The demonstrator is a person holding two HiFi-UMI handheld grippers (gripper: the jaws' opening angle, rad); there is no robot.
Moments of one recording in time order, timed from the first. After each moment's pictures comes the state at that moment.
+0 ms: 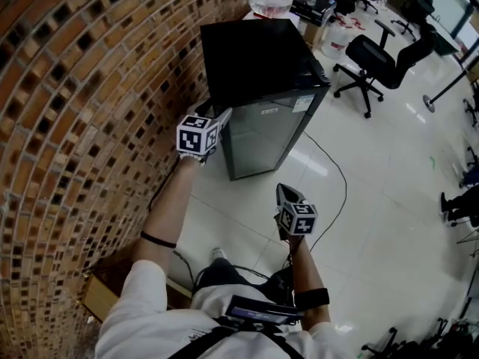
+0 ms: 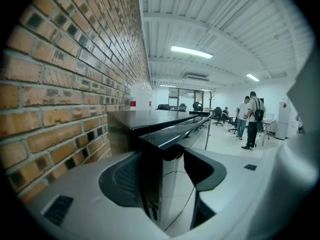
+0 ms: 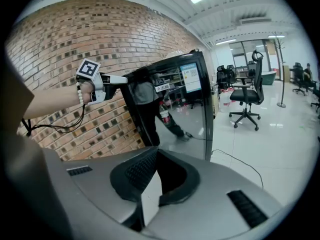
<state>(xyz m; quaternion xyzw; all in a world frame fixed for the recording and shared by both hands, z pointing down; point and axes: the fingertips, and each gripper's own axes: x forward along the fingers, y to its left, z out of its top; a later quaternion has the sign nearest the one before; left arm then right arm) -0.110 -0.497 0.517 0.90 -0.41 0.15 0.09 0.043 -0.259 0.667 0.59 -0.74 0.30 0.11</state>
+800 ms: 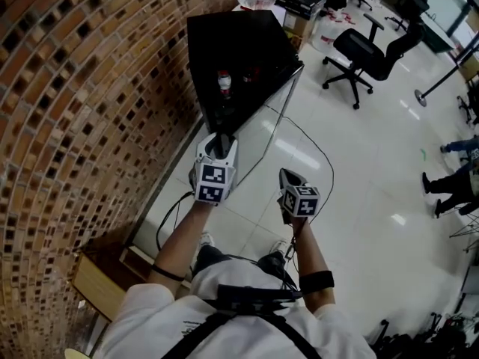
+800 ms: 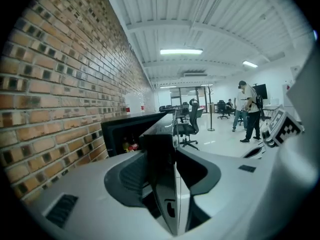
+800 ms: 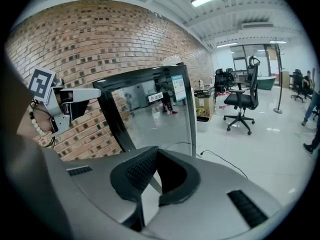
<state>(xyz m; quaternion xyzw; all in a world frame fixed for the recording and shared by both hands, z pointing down) -0.040 -0.283 0.513 0.88 -0.45 0.16 0.03 0.127 -0.194 0.637 0.59 -0.74 0.28 0.13</state>
